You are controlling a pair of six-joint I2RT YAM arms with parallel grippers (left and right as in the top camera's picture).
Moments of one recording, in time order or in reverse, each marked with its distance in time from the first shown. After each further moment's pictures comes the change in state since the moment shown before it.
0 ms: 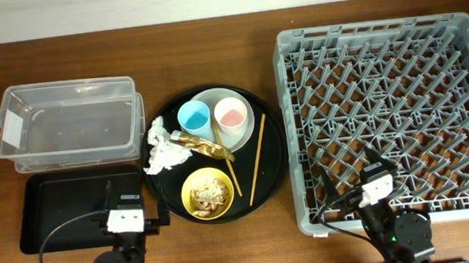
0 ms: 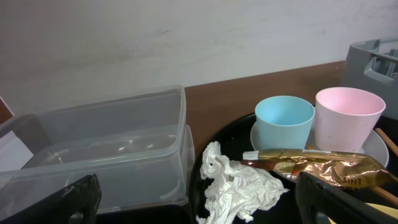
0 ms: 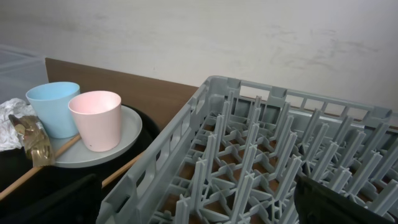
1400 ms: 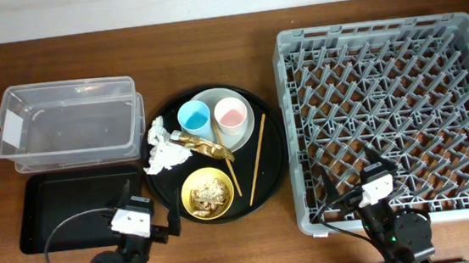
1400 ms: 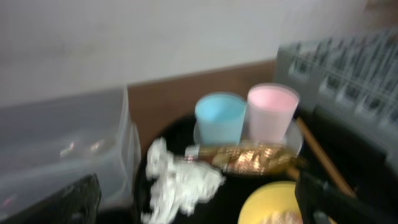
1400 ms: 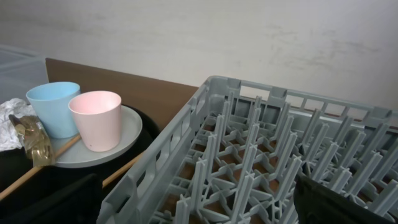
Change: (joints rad) left arm -0.017 0.011 0.111 -0.157 0.195 -0.061; right arm 0.000 0.000 0.000 0.000 0.000 0.000
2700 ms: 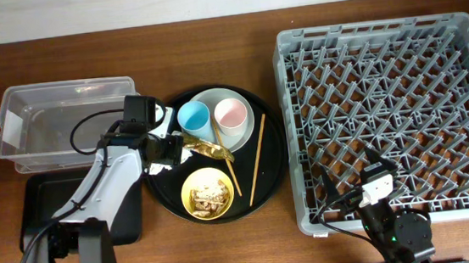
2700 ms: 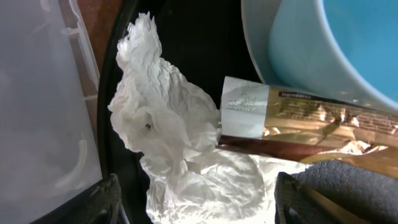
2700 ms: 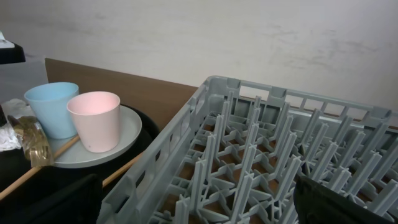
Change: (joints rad) left arm -0.069 1.654 0.890 -0.263 -0.196 0.057; right arm -0.001 -0.001 0.000 0.000 0.000 -0.001
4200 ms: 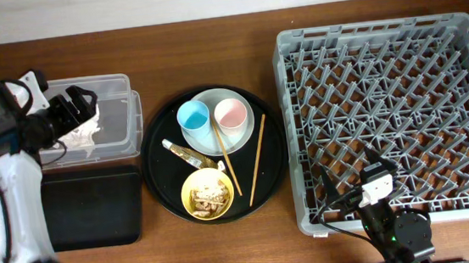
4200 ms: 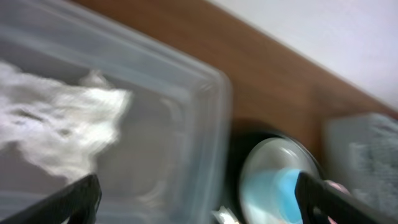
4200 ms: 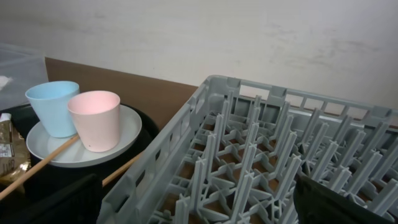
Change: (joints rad) left arm 0.533 -0.107 0.296 -0.109 0.496 -0.289; right arm 0.000 0.002 0.000 0.000 0.000 0.000
